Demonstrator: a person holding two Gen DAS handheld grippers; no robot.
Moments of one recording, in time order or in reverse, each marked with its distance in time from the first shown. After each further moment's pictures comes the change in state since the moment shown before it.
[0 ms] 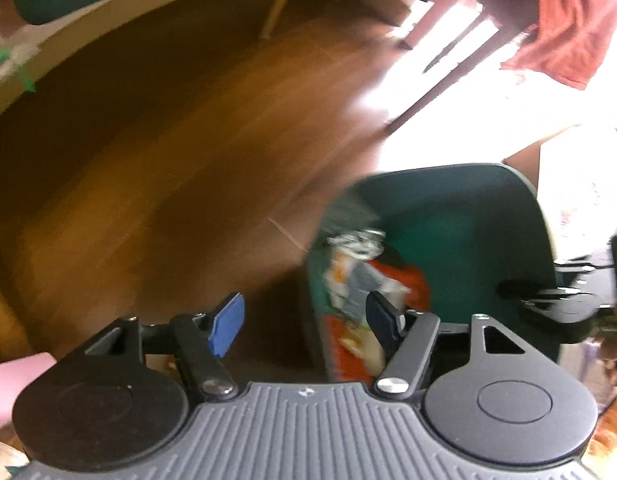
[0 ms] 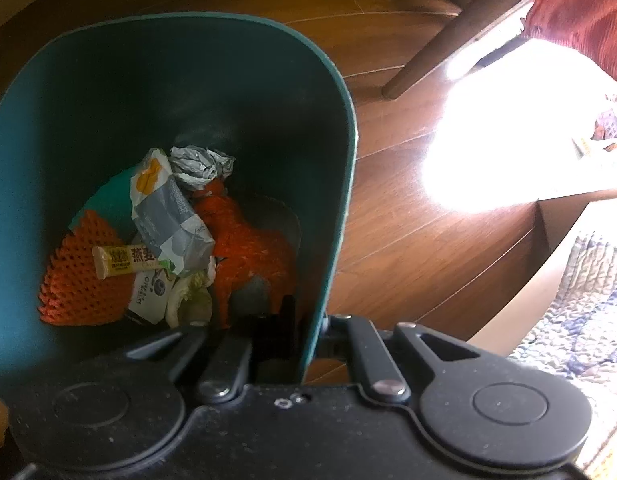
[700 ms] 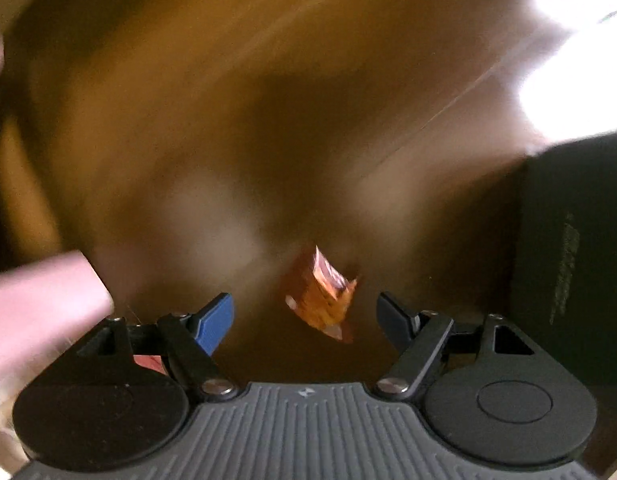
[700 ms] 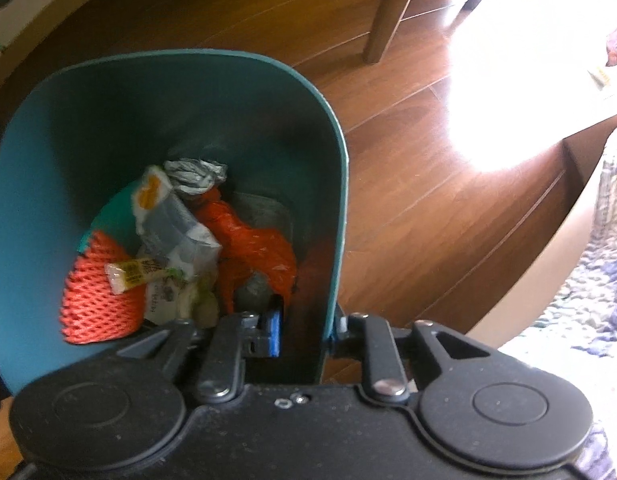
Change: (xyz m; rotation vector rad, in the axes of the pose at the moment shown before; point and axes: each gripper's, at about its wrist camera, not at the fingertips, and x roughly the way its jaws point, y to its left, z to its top) left arm 0.194 0.119 -0.055 -0.220 0.388 0.360; right arm 0.002 -0.036 -0.012 0.168 0.007 0.185
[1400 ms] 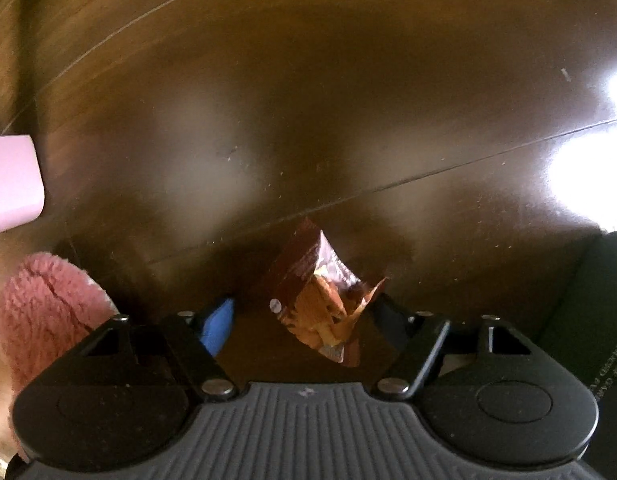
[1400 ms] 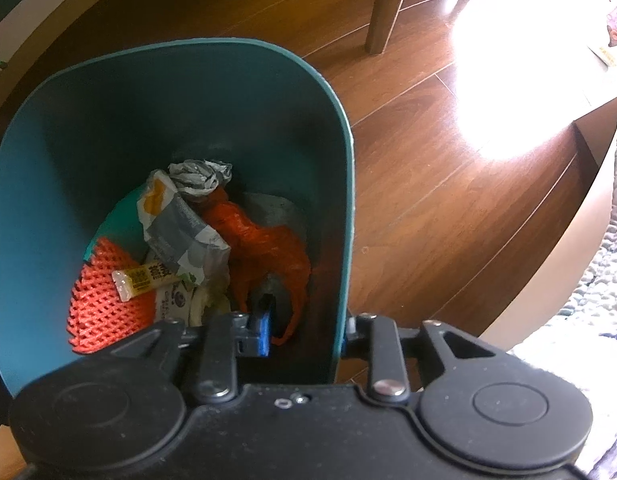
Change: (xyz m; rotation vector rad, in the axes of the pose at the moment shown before) left arm 0.060 0.052 0.001 -0.306 0.087 -0.096; right arm 0.006 -0.003 -0.003 0.039 -0.005 0.029
